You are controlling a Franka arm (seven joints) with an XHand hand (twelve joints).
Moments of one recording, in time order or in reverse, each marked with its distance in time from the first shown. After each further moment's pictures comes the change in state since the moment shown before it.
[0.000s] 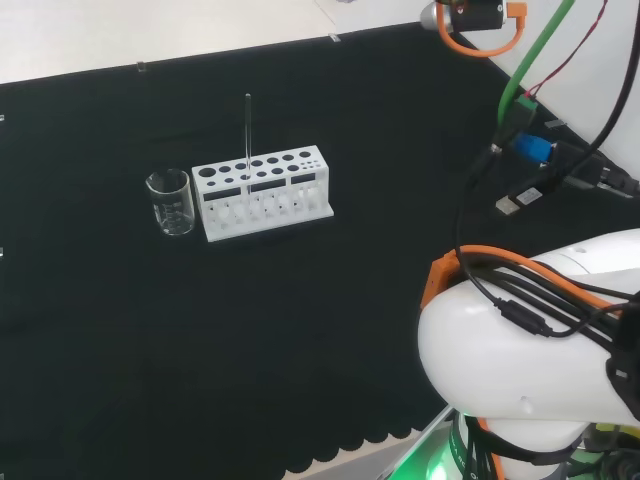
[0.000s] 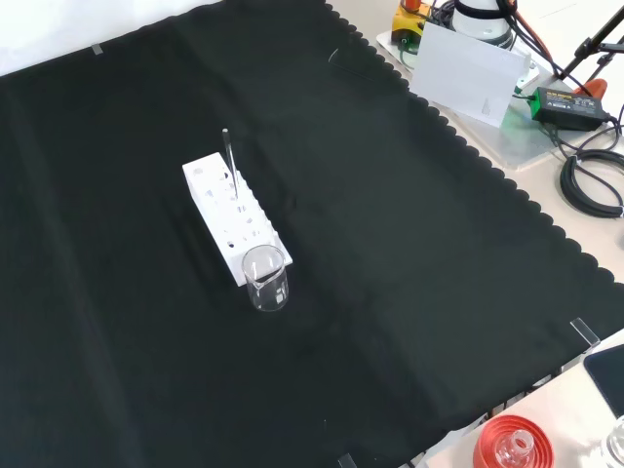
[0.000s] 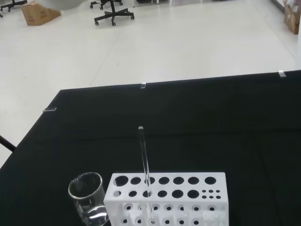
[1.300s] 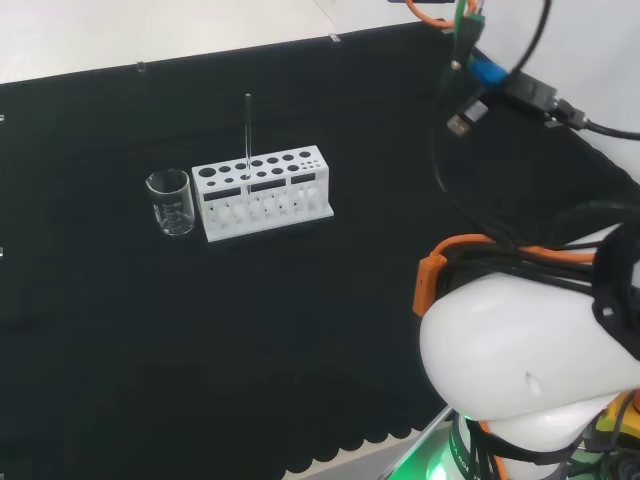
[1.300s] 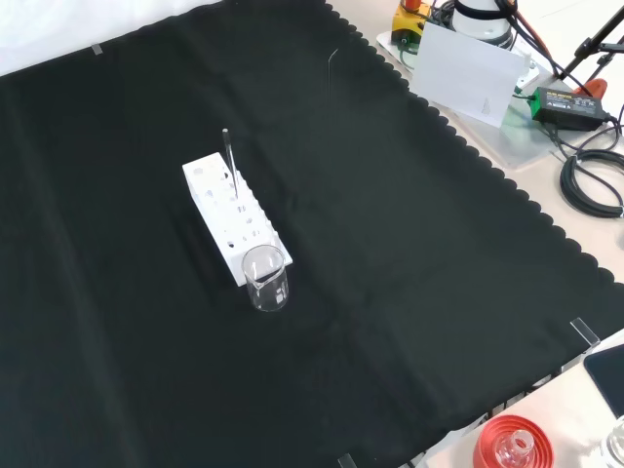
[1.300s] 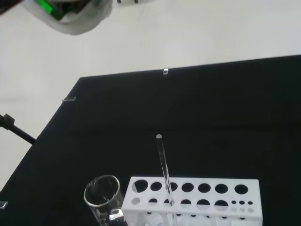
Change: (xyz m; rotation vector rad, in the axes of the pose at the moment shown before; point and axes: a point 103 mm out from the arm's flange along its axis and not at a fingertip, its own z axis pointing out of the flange) arm -0.001 0.081 0.024 0.090 0.067 -0.060
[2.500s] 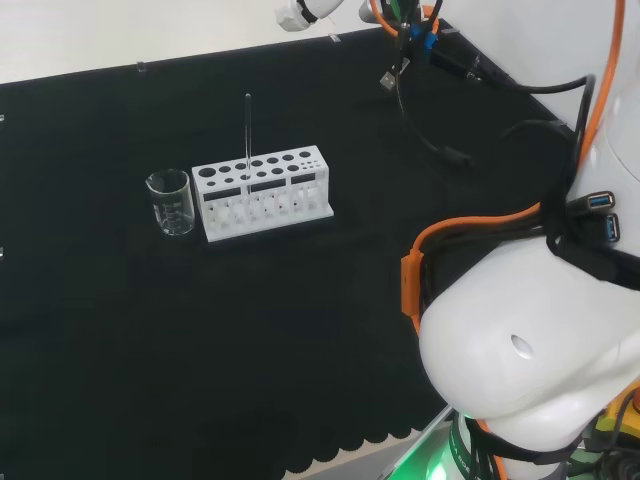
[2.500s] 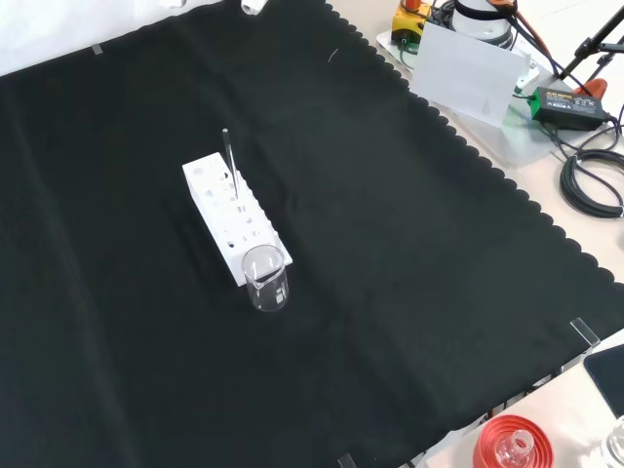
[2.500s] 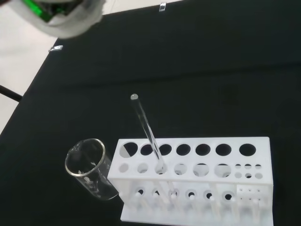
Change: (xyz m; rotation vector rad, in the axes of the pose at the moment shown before) arm -0.034 0.076 0.073 0.196 0.064 0.005
